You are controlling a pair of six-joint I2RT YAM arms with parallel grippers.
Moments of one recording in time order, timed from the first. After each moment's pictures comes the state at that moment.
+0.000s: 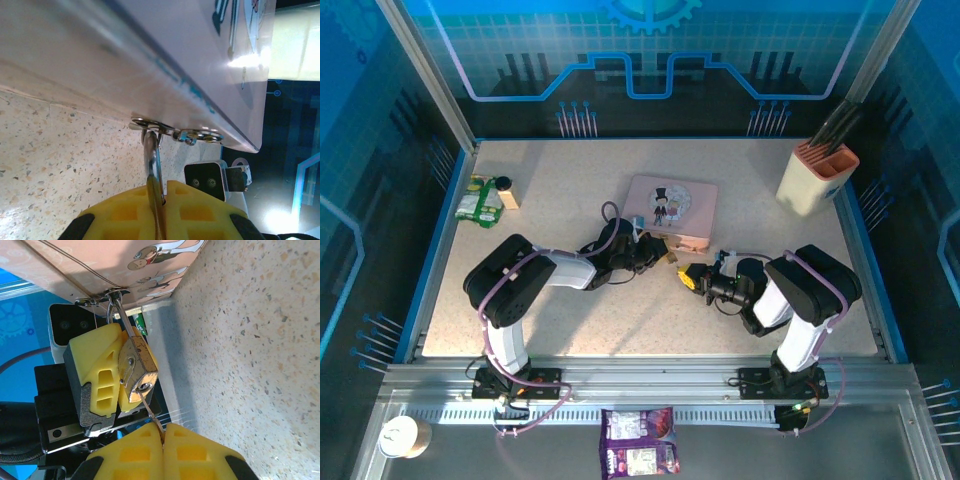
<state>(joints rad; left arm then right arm) -0.63 1.84 0.79 0.58 0.38 -1.26 0.39 1.77 0.17 1.33 -0.61 1.59</state>
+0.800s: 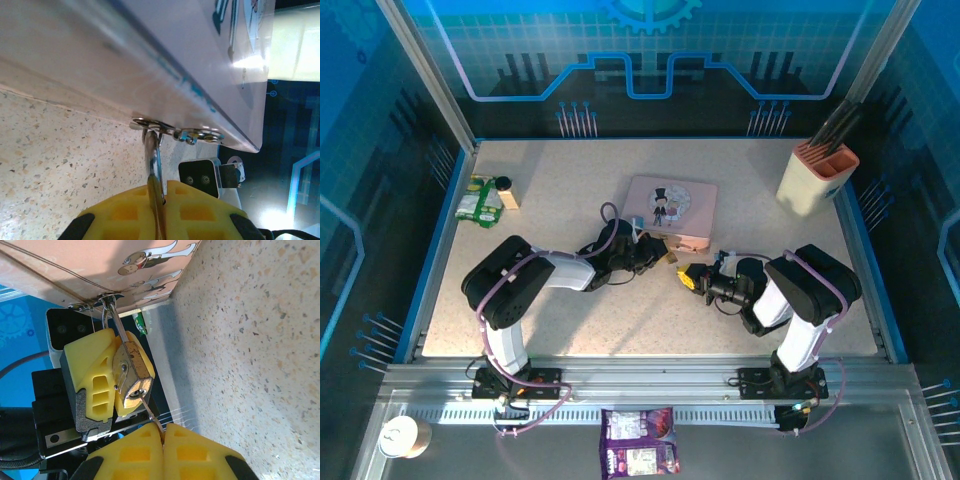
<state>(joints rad) -0.64 1.83 0.78 0.59 0.37 -1.28 0.39 1.77 0.17 1.32 -0.61 1.61</state>
